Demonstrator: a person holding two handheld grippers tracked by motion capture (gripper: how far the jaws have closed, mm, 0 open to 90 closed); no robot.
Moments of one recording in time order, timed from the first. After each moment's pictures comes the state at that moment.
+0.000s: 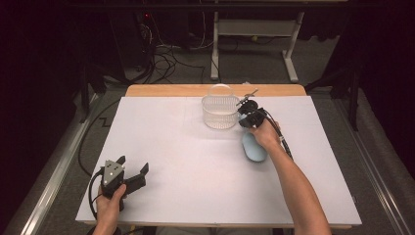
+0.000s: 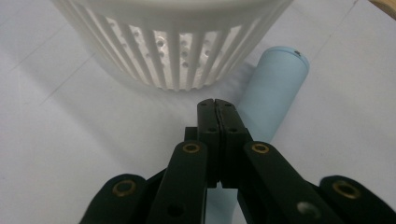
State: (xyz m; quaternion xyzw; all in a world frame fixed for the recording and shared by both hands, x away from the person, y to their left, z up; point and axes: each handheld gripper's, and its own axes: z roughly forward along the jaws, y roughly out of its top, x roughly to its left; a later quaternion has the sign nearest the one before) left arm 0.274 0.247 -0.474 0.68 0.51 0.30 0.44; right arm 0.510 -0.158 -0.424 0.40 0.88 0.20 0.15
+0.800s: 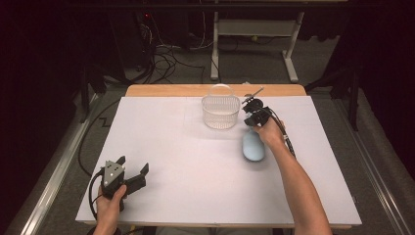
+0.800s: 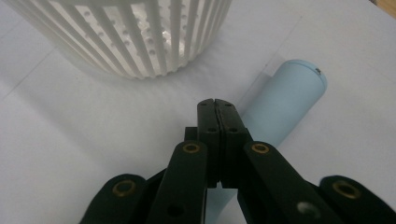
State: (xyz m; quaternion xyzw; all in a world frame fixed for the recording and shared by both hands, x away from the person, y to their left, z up) left arm 0.273 0.246 -0.474 0.68 0.51 0.30 0.44; right arm 0.516 -0.174 -0.423 0.42 0.87 0.19 0.16
